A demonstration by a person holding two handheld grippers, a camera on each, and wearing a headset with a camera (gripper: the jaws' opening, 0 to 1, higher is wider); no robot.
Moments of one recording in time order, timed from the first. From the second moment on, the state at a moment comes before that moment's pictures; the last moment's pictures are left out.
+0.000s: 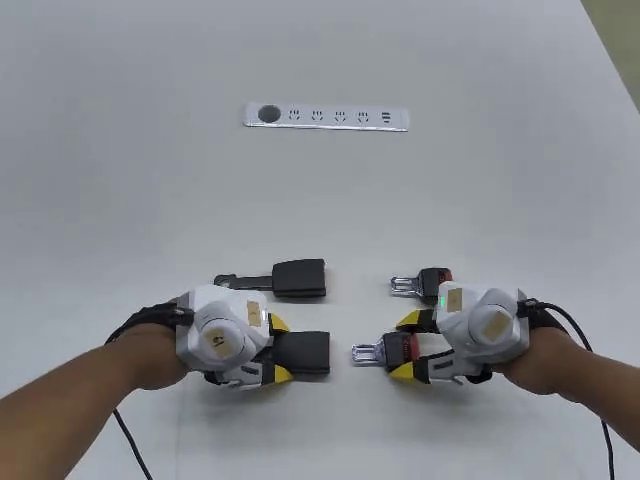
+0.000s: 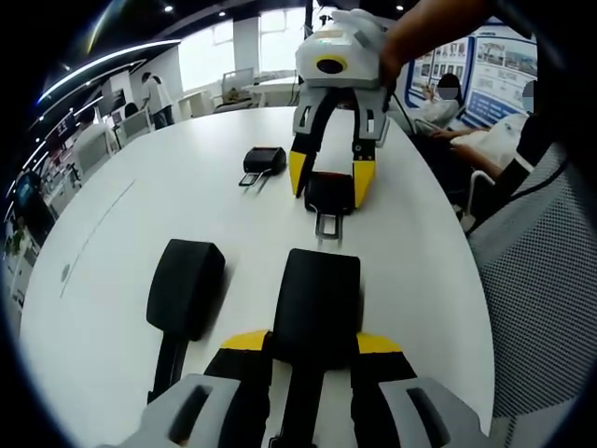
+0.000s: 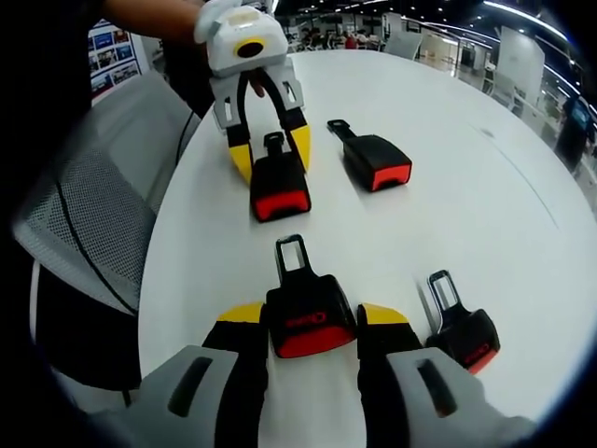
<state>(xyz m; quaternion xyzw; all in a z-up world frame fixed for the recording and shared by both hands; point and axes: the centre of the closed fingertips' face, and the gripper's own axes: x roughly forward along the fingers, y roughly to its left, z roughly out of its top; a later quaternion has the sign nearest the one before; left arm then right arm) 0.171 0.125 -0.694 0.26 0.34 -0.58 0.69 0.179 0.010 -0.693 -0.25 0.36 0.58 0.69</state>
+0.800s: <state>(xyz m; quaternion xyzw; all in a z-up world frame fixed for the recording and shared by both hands) 0.169 0.123 -0.690 0.27 0.34 -0.58 0.69 0.174 0.049 -0.696 -0.22 0.34 0.59 0.70</state>
